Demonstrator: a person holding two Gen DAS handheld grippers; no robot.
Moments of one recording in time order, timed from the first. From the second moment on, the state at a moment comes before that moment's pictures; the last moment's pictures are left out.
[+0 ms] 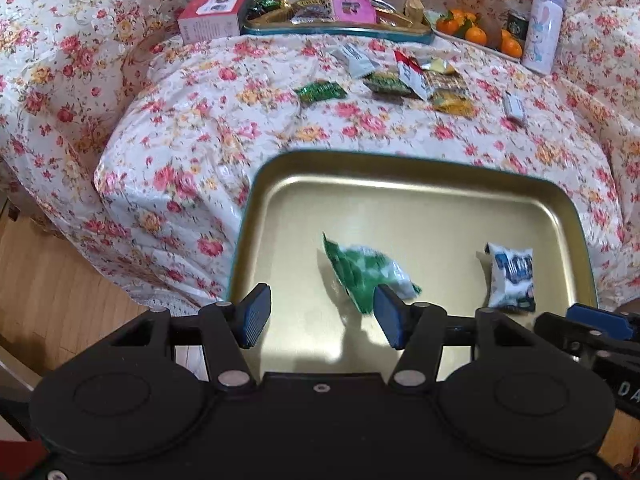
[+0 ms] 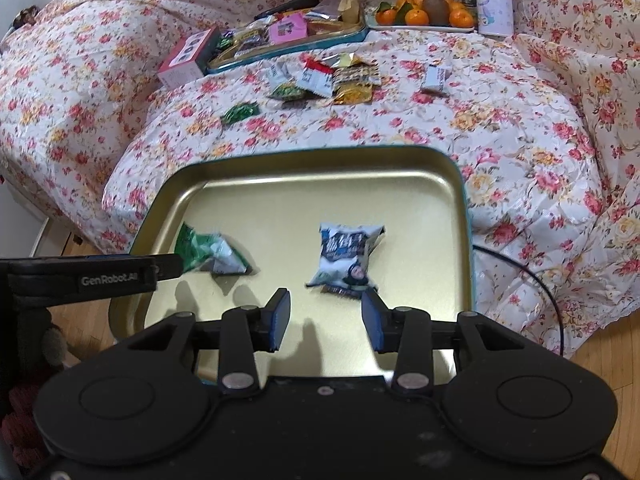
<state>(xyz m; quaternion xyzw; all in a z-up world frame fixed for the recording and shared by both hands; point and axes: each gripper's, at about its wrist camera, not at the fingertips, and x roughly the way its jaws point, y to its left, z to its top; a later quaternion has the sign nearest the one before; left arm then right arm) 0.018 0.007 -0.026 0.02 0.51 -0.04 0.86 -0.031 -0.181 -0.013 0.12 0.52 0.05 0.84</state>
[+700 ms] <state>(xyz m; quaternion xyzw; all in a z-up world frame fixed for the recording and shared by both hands) 0.132 0.016 -0.017 0.05 0.48 -0.04 0.87 0.086 -0.234 -0.007 0.15 0.50 -0.01 0.85</state>
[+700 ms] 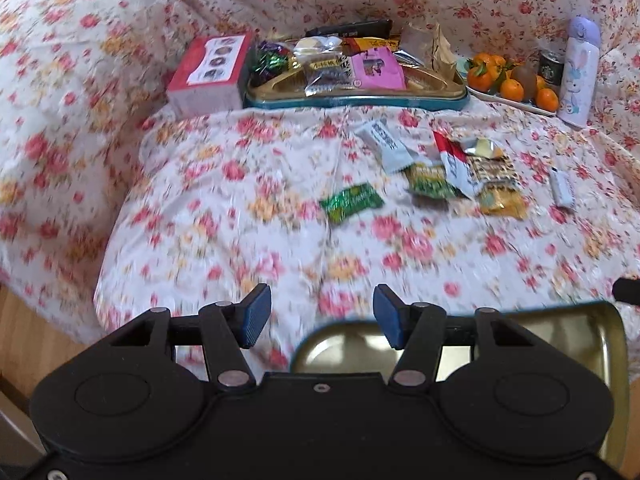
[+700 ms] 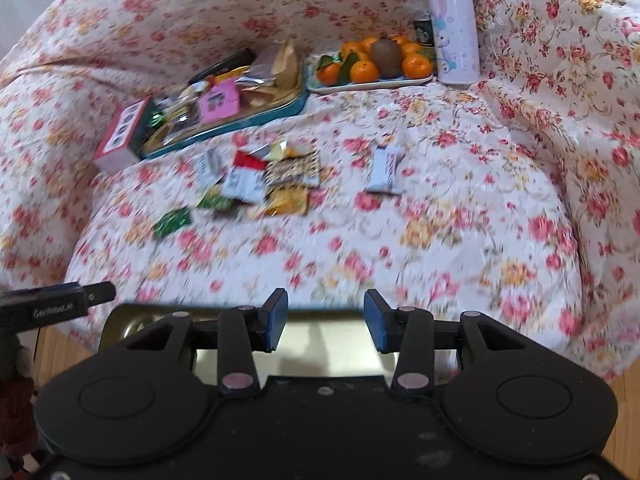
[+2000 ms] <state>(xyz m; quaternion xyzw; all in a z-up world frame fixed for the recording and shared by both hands) 0.222 -0.007 -0.078 0.13 0.47 -0.16 0.86 0.237 -0.261 -0.090 0.07 0.51 -0.07 0.85</state>
